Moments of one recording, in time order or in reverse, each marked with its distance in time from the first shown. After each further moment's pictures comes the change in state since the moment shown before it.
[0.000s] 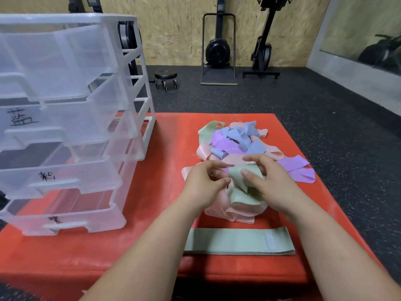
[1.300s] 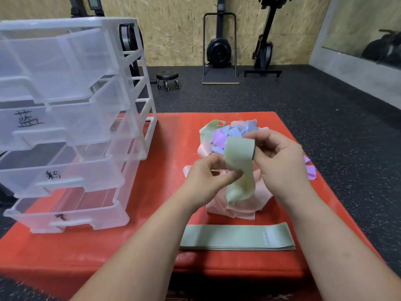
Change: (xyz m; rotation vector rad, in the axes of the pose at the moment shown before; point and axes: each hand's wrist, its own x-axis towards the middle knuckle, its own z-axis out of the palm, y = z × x) left_hand -0.015 0.023 -0.007 -0.006 -0.136 0.178; right_hand -0.006 -0.053 0.004 0.336 0.233 -0.299
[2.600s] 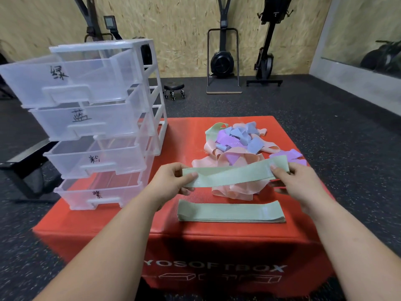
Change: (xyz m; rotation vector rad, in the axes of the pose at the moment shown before) left_hand -0.088 0.009 -0.077 0.033 0.158 -0.256; right_hand -0.066 0.024 -0.070 -0.166 0.065 0.465
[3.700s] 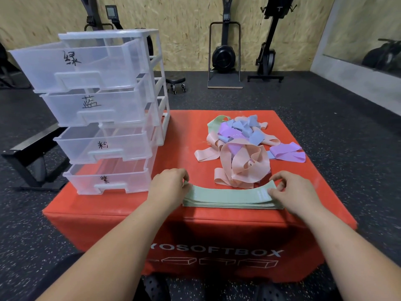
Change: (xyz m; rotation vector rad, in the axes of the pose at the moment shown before) left_hand -0.024 -0.046 -0.003 1.079 0.216 0.247; right_hand -0.023 0.044 -0.004 -0.840 -0.001 -0.179
